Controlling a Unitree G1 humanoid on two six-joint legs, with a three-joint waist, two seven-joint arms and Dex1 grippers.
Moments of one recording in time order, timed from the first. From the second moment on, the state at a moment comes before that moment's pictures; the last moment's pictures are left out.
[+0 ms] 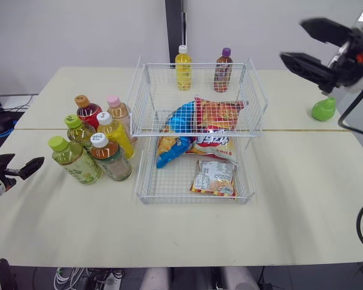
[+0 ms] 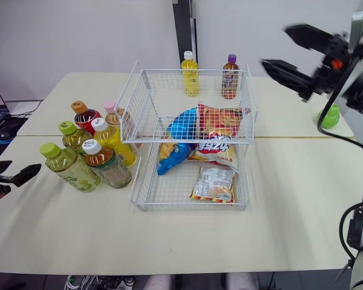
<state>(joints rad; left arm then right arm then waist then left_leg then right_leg) -0.42 1.02 0.47 0.94 -0.31 0.06 -0.90 -0.95 -0.82 -0.21 -0.10 0.82 0.66 0.93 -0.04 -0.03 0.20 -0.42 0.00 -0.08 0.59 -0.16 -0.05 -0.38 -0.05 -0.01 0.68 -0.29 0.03</state>
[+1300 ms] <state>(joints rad) -0.03 0.98 0.75 0.55 -0.51 0.30 -0.86 -0.76 -0.63 -0.12 -0.43 0.98 0.68 0.87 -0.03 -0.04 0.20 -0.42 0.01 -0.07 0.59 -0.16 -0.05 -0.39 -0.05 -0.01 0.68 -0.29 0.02</state>
